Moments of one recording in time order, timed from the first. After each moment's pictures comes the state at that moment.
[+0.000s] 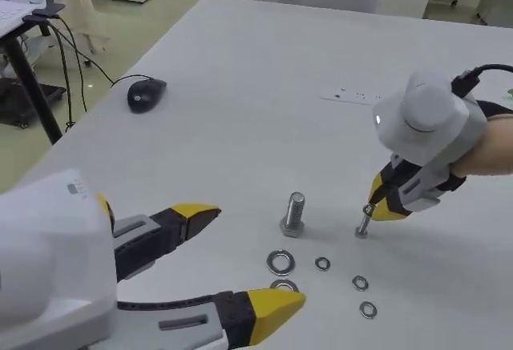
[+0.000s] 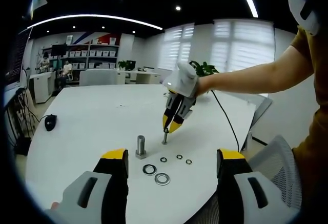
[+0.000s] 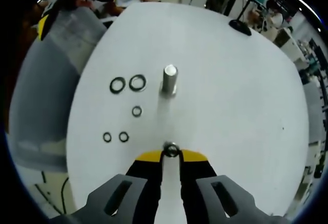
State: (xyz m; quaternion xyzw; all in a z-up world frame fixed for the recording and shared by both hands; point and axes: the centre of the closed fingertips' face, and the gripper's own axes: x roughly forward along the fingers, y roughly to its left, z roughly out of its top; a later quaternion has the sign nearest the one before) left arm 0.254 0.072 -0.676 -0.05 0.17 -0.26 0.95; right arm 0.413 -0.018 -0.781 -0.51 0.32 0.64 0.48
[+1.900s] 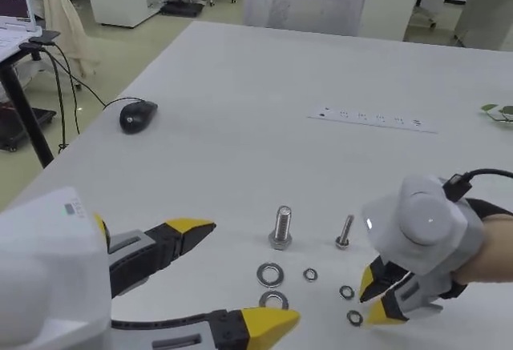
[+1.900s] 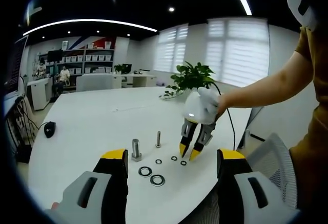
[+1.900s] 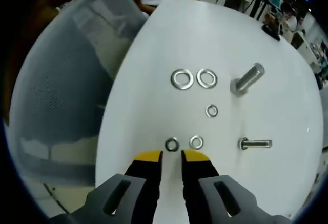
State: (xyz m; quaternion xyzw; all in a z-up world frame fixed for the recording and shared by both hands) left arm 0.240 0.062 -0.665 -0.03 0.15 -0.28 0.95; right arm 0.310 -0.051 -0.817 -0.49 0.33 0.68 0.44
